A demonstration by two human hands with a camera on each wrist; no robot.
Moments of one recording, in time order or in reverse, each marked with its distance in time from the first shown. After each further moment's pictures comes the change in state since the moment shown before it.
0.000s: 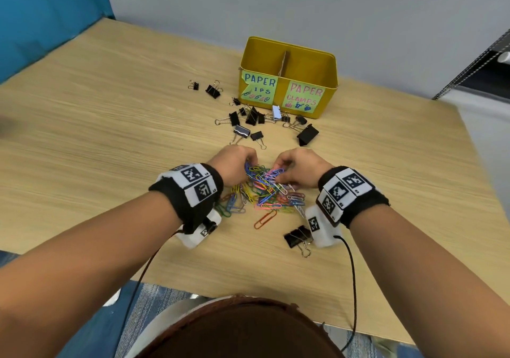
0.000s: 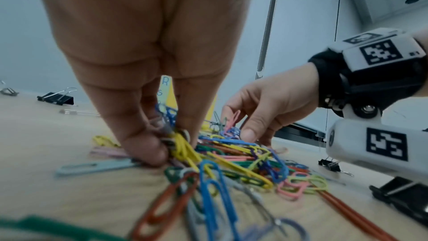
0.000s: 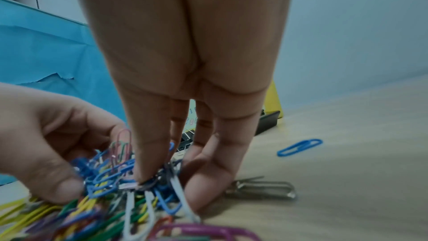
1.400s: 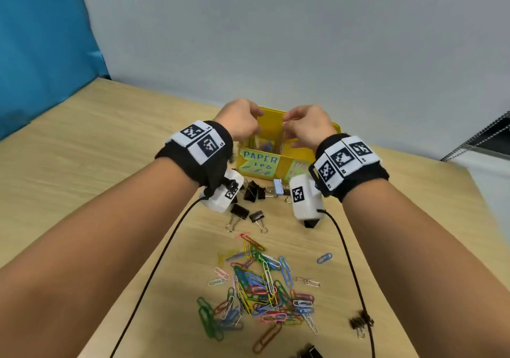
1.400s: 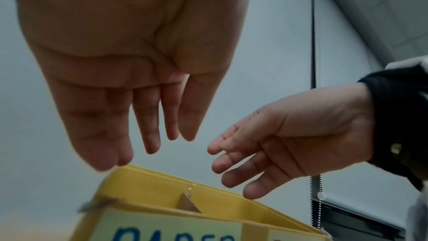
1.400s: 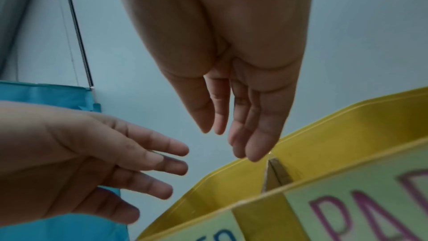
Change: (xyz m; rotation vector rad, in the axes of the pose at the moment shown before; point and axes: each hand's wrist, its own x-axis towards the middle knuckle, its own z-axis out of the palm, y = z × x) left_hand 0.151 0.016 -0.150 -0.449 0.253 -0.053; right_hand 0.121 -0.074 -0.144 0.420 0.481 0.049
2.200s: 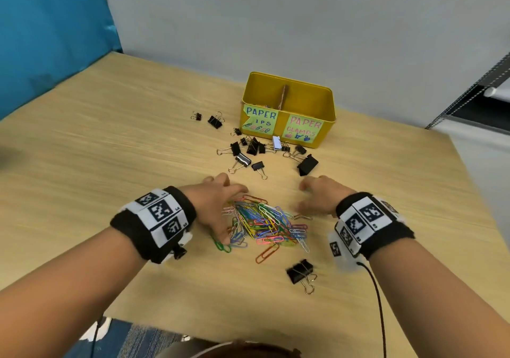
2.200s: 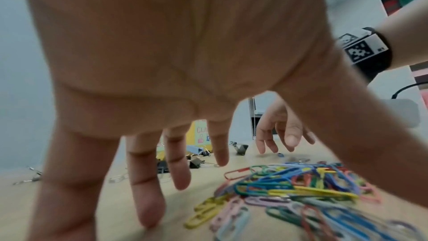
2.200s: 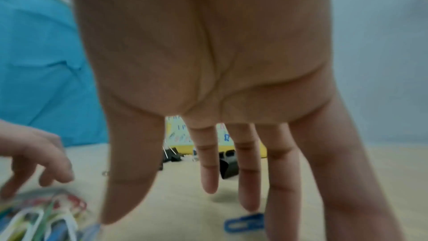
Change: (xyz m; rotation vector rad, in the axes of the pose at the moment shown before) left_hand -0.183 -0.093 0.043 0.744 -0.617 0.053; right_hand -0.164 0.105 -0.002 -0.857 -0.444 0.081
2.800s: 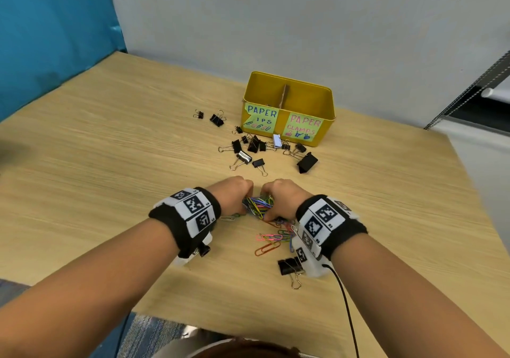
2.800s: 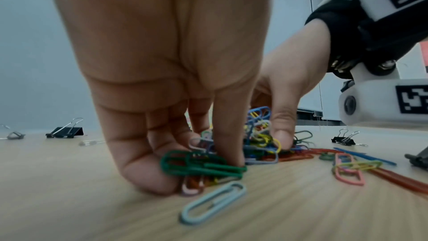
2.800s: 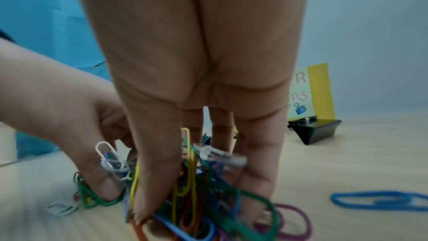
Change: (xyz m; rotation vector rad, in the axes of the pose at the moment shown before) left_hand 0.027 0.025 0.012 -0.072 0.210 0.030; right_hand 0.004 -0.055 0.024 -0.051 0.010 -0.254
